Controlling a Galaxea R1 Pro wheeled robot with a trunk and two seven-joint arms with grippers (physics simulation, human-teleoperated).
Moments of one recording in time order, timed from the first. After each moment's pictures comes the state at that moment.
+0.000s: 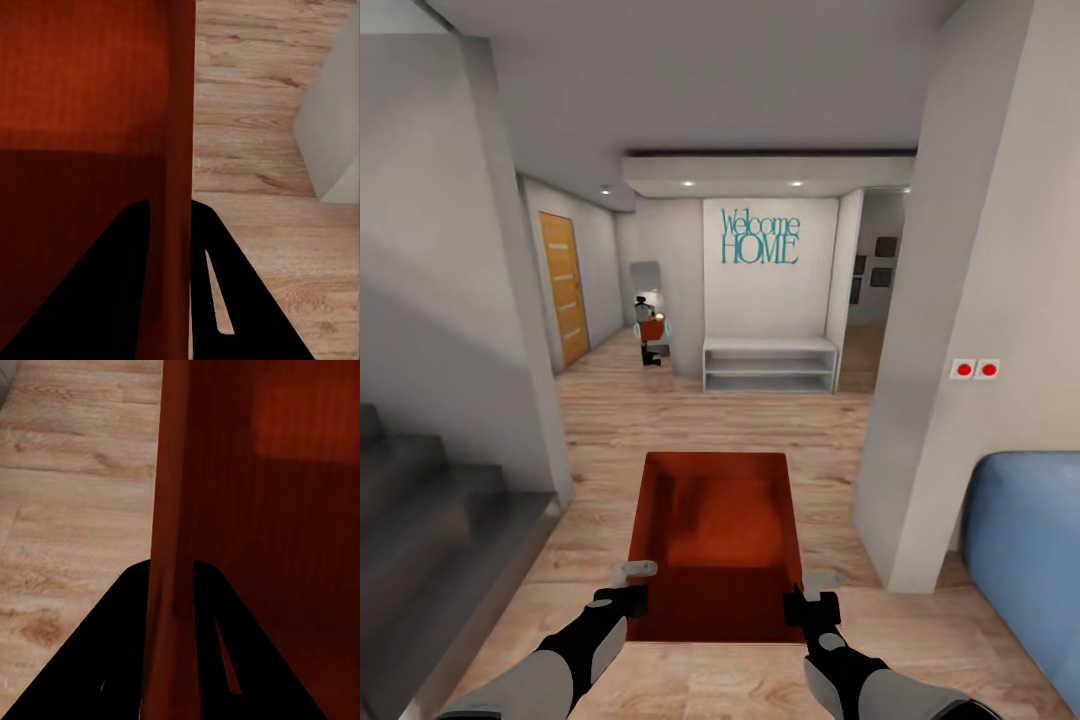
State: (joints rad) left arm -0.66 -0.10 0.02 -0.20 0.03 0.05 0.14; right arm -0.67 0.13 0.38 -0.03 -0.26 -0.35 -0.23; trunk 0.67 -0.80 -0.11
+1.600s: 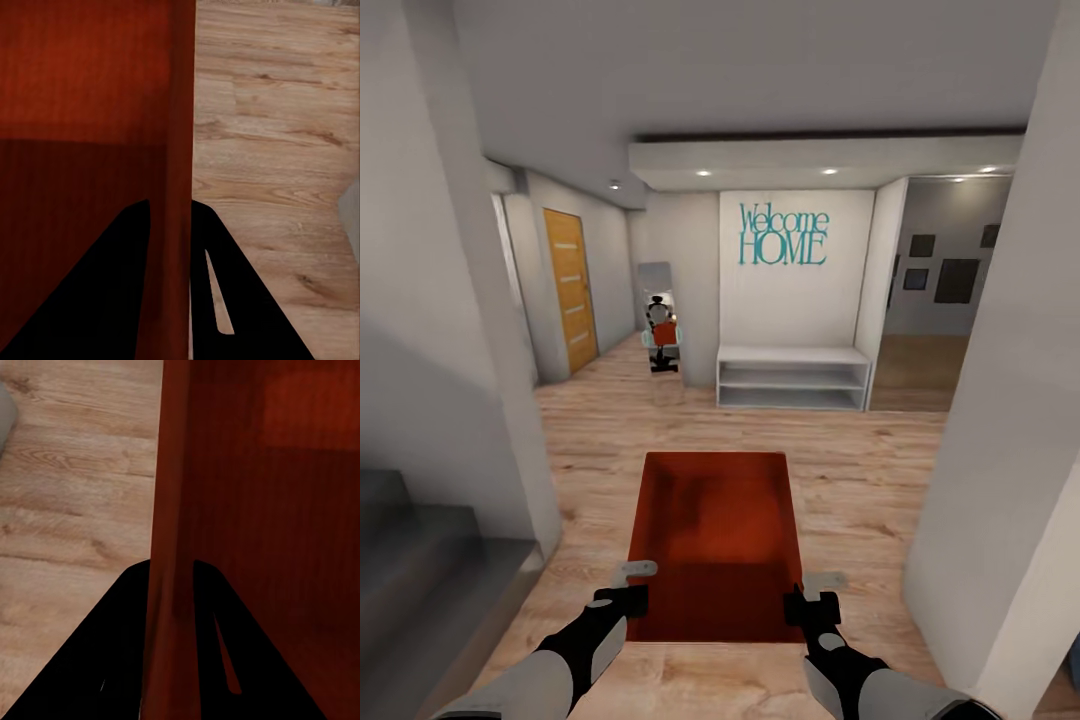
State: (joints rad) left arm -0.66 -0.10 0.02 -0.20 0.03 0.05 0.14; right arm -0.67 0.13 0.39 -0.03 -0.27 -0.35 -0.23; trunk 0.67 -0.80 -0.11
